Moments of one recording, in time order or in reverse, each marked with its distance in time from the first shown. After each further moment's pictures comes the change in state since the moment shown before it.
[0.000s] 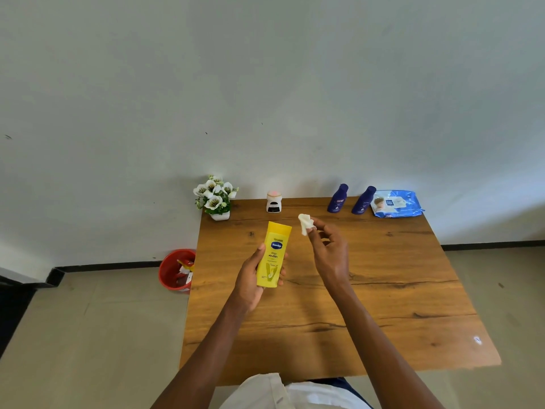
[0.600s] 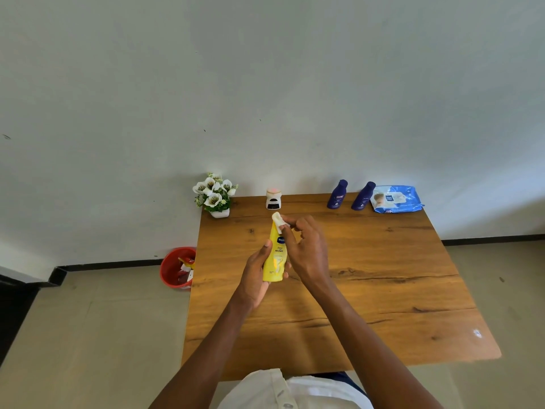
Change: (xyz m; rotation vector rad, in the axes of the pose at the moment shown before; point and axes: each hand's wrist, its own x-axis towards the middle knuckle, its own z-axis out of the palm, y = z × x) left_hand 0.006 -0.009 0.004 0.037 -0.087 0.041; right_hand -0.012 -0.019 0.030 -0.275 -0.039 -0.330
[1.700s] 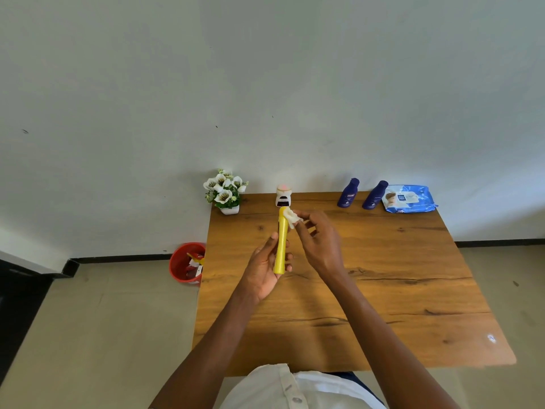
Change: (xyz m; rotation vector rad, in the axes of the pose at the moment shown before) left_hand 0.009 0.011 -0.014 -0.258 0.028 -0.098; right_hand 0.010 0.004 -0.004 0.071 -0.098 0.016
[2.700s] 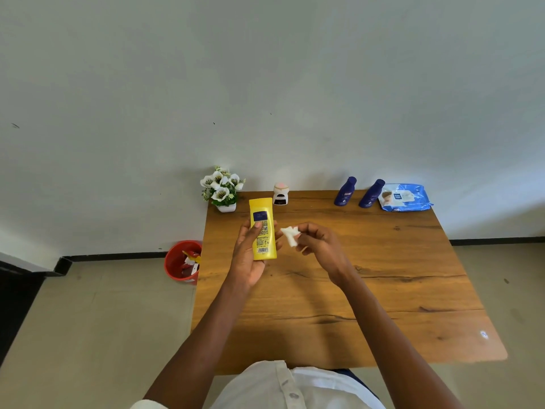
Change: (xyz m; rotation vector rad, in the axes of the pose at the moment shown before) left_hand 0.007 0.023 -0.007 -0.105 0.167 0.193; right_hand -0.007 0.010 -0.018 0.440 -0.346 0.397
